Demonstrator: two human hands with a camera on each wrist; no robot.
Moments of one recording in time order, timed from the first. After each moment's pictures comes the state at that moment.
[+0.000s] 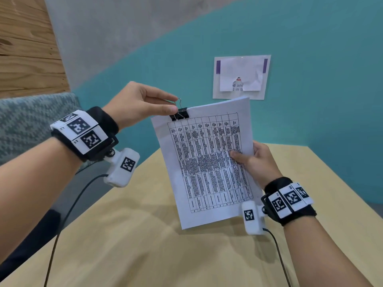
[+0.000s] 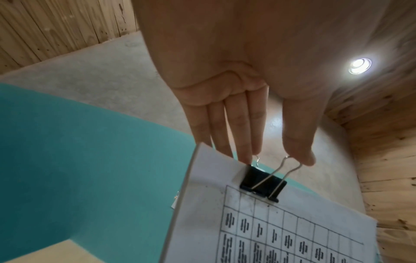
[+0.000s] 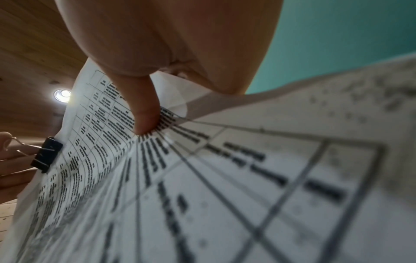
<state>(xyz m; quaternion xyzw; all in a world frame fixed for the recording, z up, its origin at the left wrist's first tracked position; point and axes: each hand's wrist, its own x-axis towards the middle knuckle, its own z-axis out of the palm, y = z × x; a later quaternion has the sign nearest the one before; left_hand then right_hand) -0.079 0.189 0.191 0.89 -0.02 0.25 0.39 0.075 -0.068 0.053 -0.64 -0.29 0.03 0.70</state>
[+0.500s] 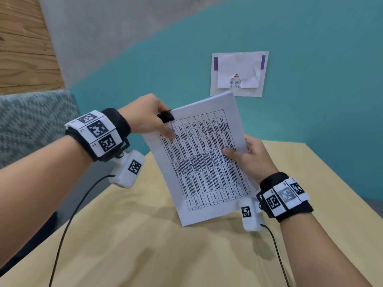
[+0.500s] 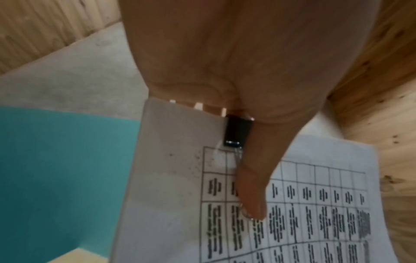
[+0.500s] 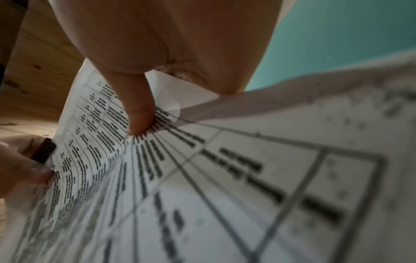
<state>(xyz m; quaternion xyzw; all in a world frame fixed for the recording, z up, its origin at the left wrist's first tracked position) -0.057 0.176 0.180 0.97 0.09 0.18 0.15 0.061 -0.064 0.063 -0.67 -0.34 0.01 0.66</state>
